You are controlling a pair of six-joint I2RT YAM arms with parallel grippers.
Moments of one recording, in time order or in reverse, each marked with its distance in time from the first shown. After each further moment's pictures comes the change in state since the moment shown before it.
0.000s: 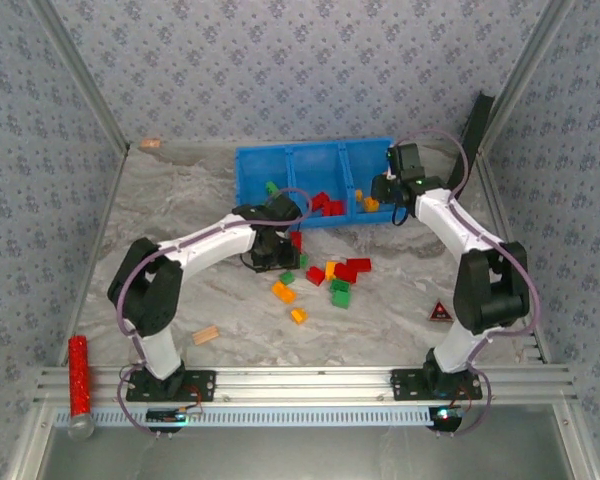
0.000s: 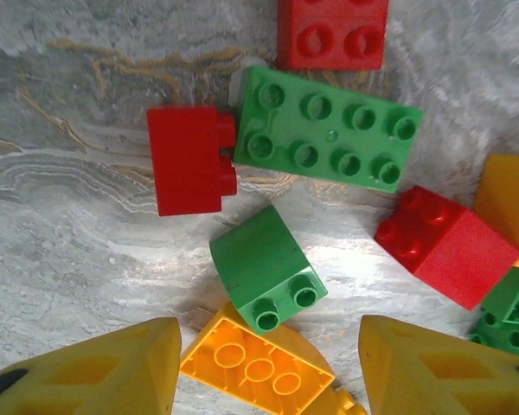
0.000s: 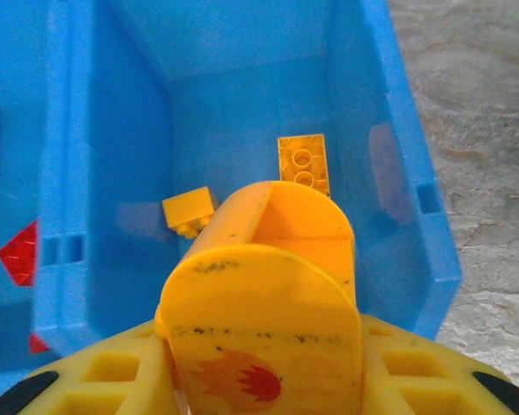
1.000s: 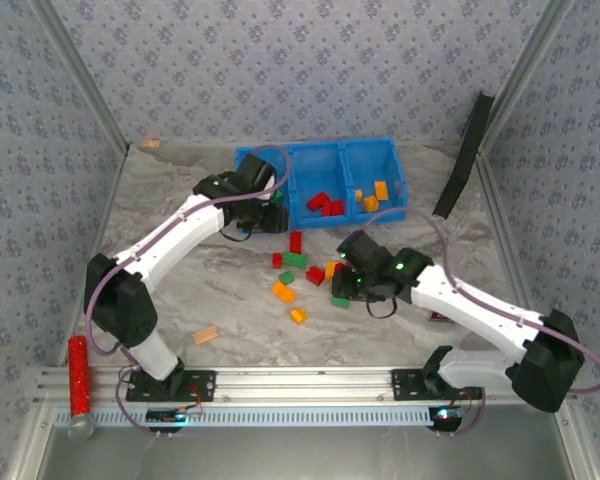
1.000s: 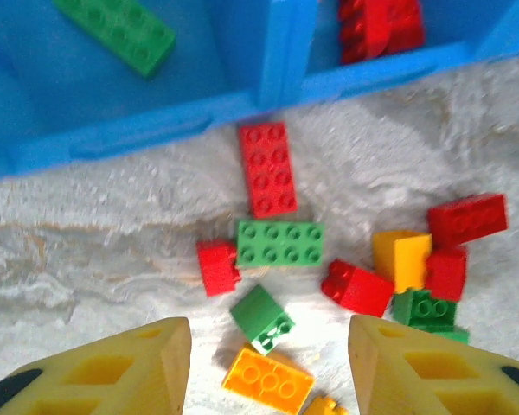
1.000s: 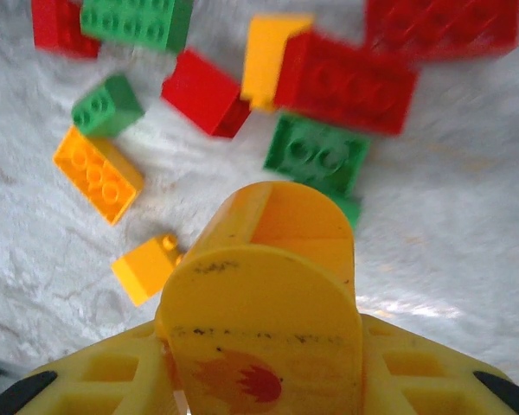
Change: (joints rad) left arm 0.134 -0.138 0.167 -0.054 0.003 0.237; right arm 0.565 -0.518 -0.376 -0.413 -0.080 0.555
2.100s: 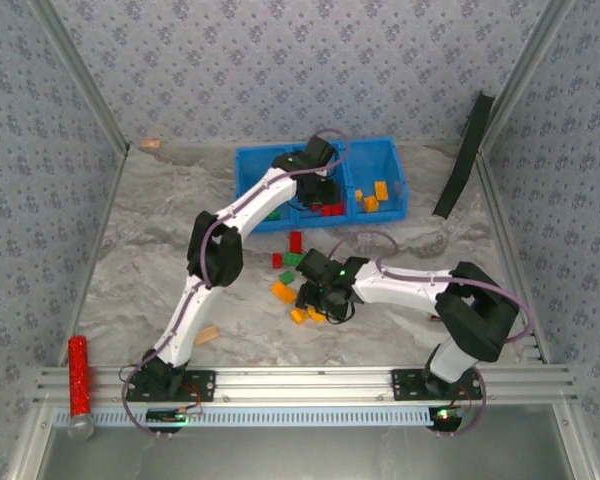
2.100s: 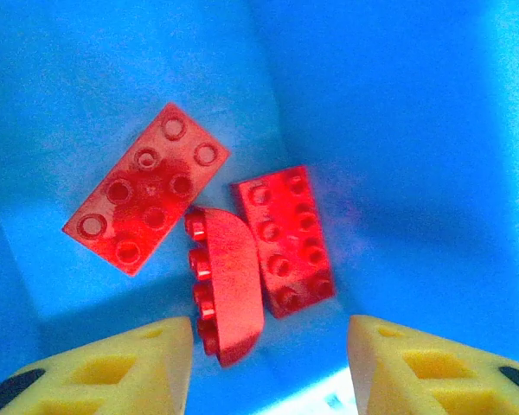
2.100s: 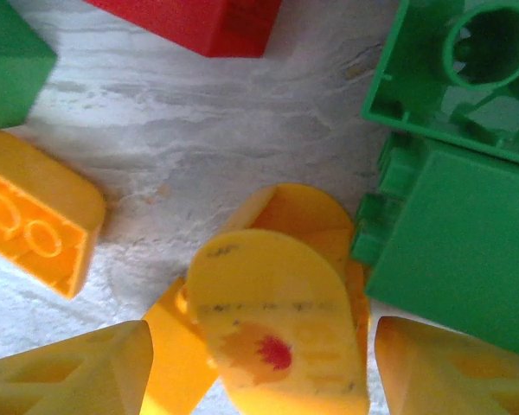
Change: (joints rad) left arm -0.063 0.784 0.866 -0.006 0.019 -0.070; right arm 0.164 0.425 -0.023 0.296 -0.090 0.394
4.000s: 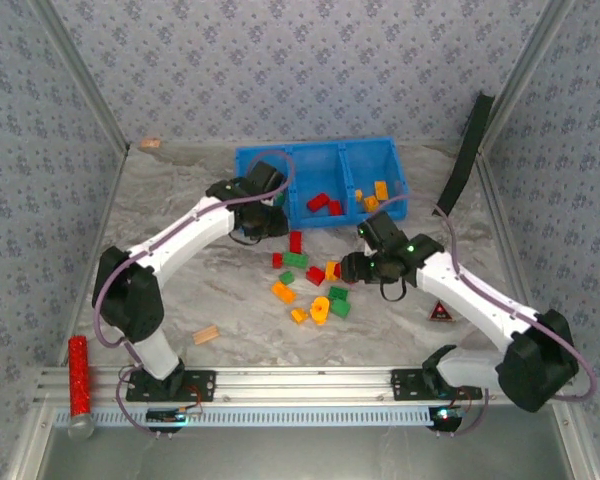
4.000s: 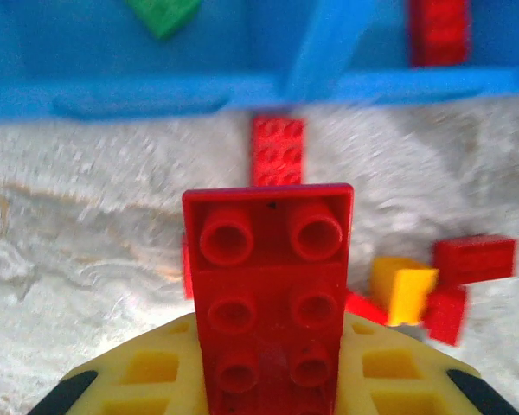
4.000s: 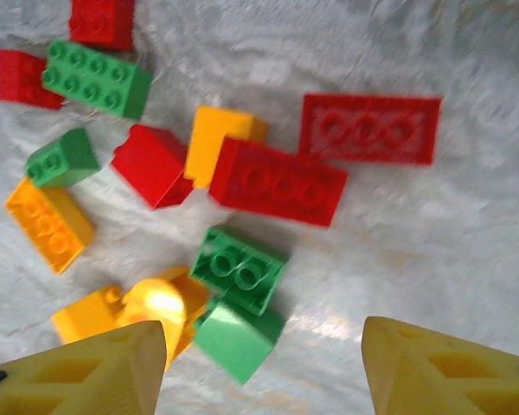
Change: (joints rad) left arm 0.026 -0.722 -0.830 0.039 -0.066 -0.121; right arm -0.327 -0.397 -0.011 -0.219 0.011 -0.605
